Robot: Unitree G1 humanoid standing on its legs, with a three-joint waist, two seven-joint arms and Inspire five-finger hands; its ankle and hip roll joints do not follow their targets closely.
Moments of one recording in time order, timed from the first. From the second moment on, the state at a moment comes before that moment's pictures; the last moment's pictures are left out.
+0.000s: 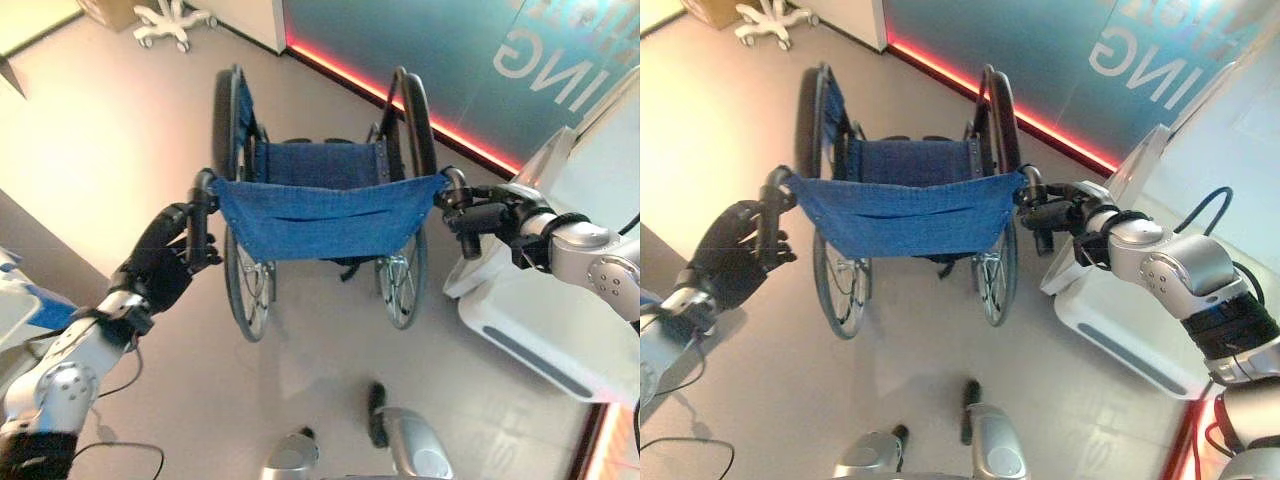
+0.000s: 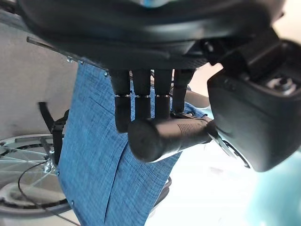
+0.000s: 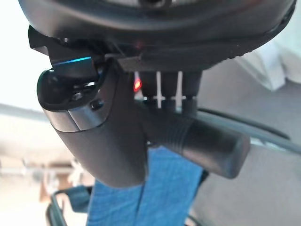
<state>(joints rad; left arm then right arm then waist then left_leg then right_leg) 0.07 0.83 0.28 -0.04 -1.17 0.38 -0.07 -0.74 -1.07 0.49 -0.01 1.04 0.69 -0.22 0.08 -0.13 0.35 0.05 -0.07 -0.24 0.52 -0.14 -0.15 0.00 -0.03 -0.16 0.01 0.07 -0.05</state>
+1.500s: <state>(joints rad) -0.04 0.84 0.21 -0.33 -1.19 0.25 -0.21 -0.79 -0.98 0.48 0.23 0.81 0.55 -0.30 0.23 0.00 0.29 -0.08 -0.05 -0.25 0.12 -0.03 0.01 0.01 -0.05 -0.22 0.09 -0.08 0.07</state>
